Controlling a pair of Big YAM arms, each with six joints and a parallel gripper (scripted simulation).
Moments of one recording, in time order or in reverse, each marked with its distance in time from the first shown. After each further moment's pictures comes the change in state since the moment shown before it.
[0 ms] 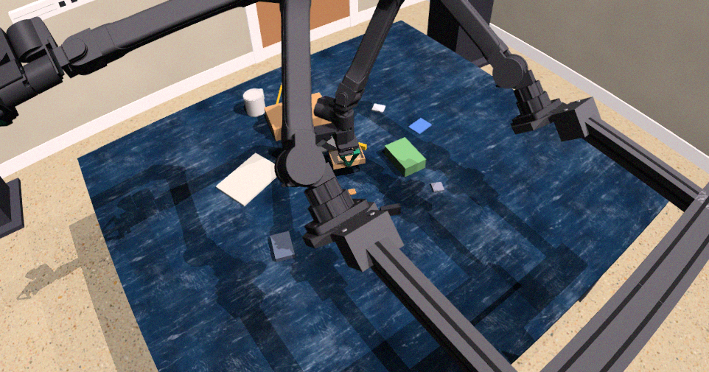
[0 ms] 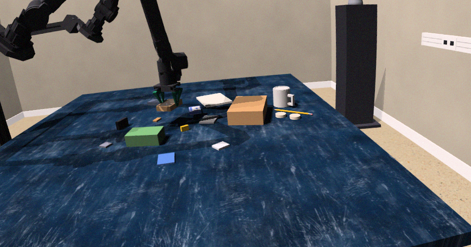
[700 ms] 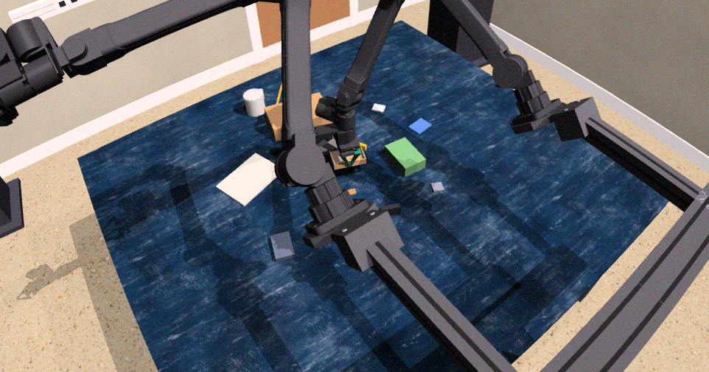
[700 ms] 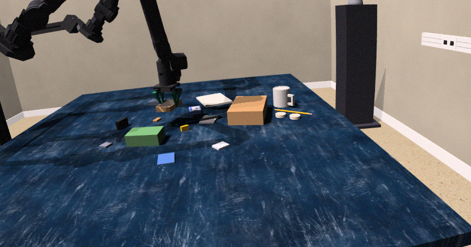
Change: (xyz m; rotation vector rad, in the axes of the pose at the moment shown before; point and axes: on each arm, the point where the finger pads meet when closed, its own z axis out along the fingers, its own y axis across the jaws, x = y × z) left arm 0.000 0.000 0.000 0.000 0.000 0.000; right arm 0.003 0.001 0.001 -0.002 -0.007 -0.001
